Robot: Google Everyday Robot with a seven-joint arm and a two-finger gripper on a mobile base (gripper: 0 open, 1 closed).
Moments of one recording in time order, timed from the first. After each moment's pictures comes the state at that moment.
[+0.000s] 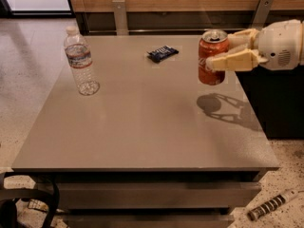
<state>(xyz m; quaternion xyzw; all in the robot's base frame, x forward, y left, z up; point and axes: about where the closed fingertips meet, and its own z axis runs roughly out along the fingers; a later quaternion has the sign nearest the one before) 0.553 -0.168 0.967 -0.47 0.68 0.26 0.50</state>
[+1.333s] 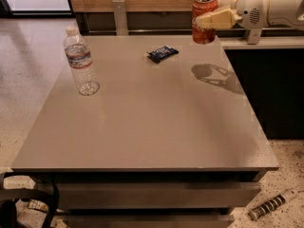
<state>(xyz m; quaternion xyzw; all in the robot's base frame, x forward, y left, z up) 0.699 -0.172 1.002 -0.42 0.69 0.21 0.55</state>
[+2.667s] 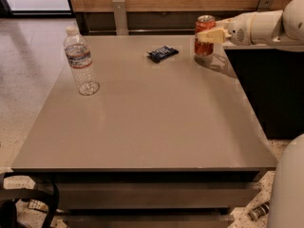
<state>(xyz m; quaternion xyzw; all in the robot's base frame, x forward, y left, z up) 0.782 -0.207 0.915 -0.35 0.74 0.21 0.54</state>
